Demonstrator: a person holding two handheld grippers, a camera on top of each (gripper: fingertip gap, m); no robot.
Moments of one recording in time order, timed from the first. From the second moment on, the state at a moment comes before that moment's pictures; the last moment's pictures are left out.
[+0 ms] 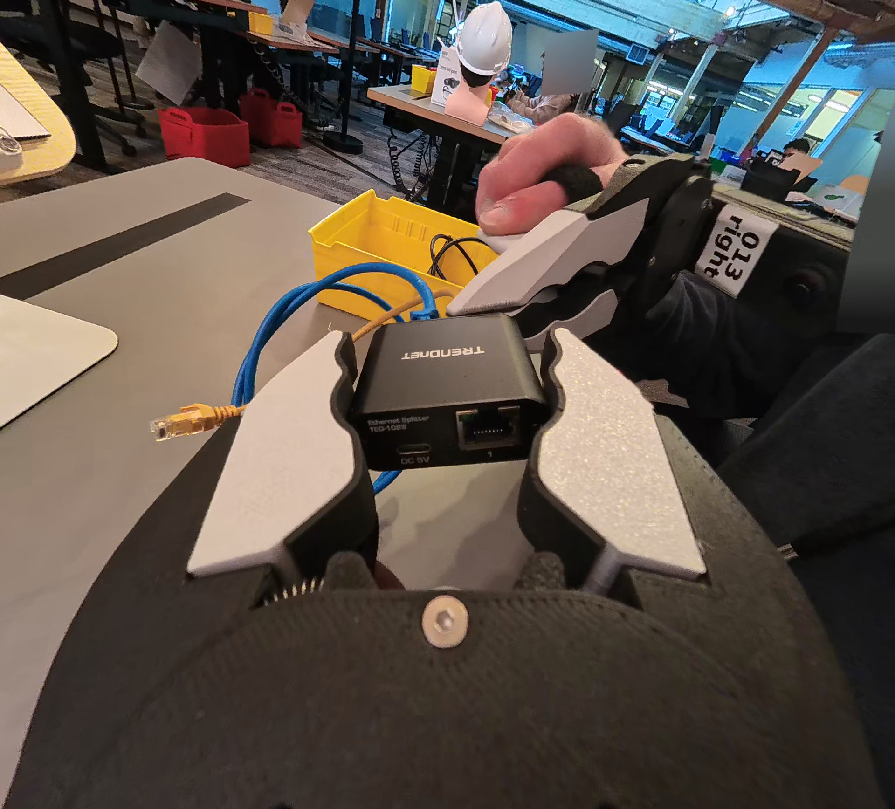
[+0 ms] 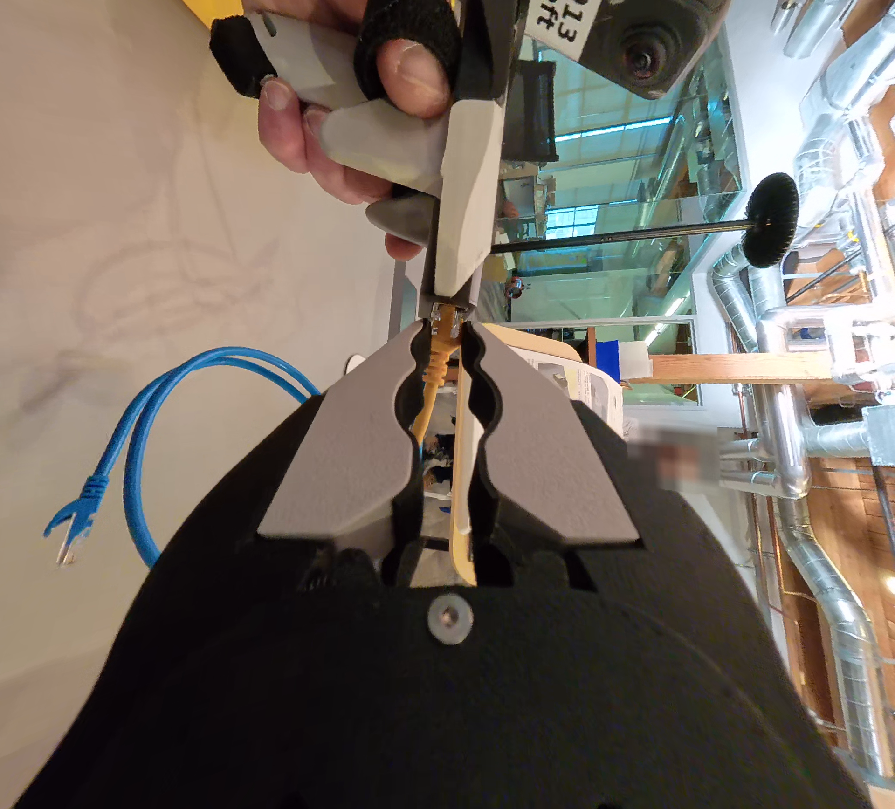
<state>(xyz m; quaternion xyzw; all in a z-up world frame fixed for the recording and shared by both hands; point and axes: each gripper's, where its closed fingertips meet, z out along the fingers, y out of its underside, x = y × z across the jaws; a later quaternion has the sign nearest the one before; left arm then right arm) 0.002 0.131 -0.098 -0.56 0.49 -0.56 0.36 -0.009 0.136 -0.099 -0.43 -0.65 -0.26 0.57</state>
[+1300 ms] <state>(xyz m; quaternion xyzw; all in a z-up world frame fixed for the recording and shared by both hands) -0.064 0.218 -0.058 -0.57 0.38 -0.53 0.50 0.121 0.100 -0.013 -0.58 -0.52 -0.21 0.59</state>
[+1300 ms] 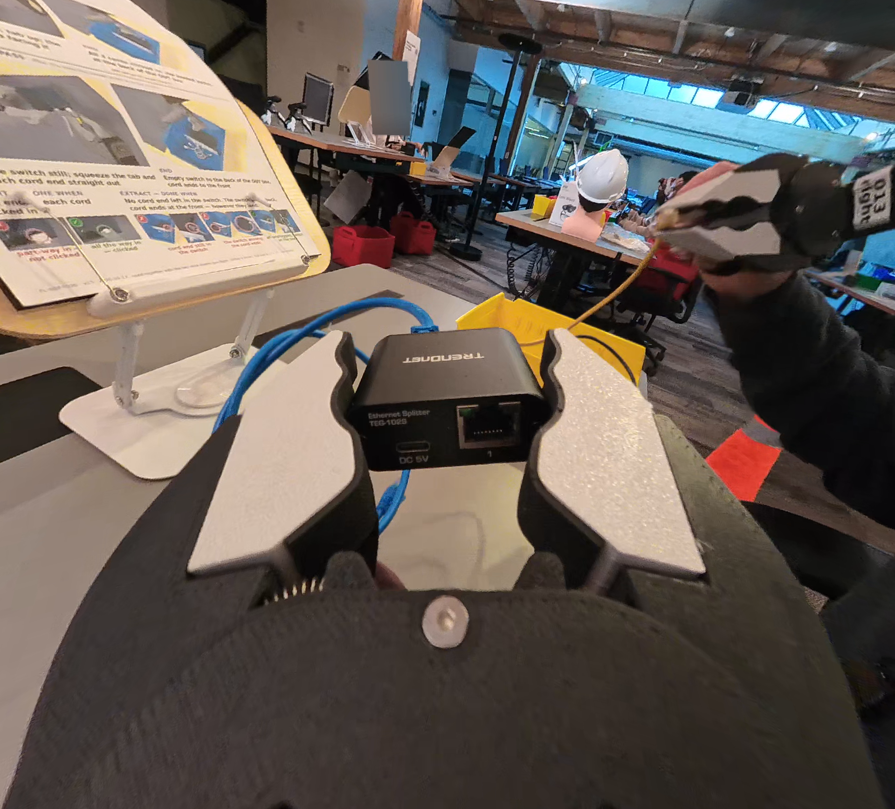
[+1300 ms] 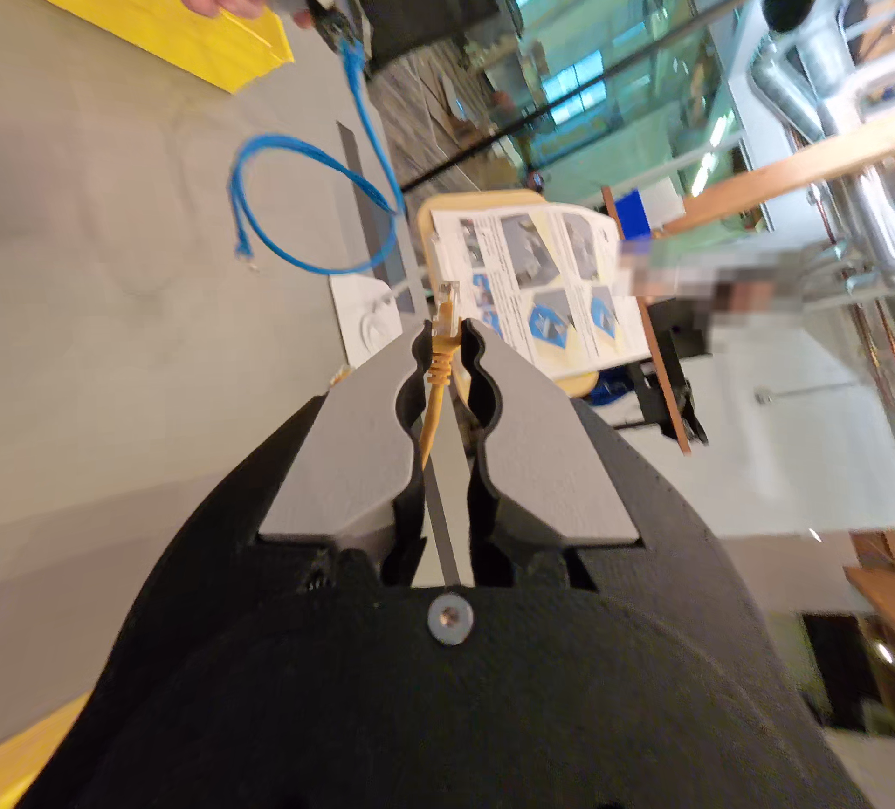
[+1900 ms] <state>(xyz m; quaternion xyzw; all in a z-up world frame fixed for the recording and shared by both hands) -0.057 0.214 -0.078 -0.59 0.40 -0.52 0.47 0.296 0.030 -0.109 -0.78 -0.27 -0.26 0.51</state>
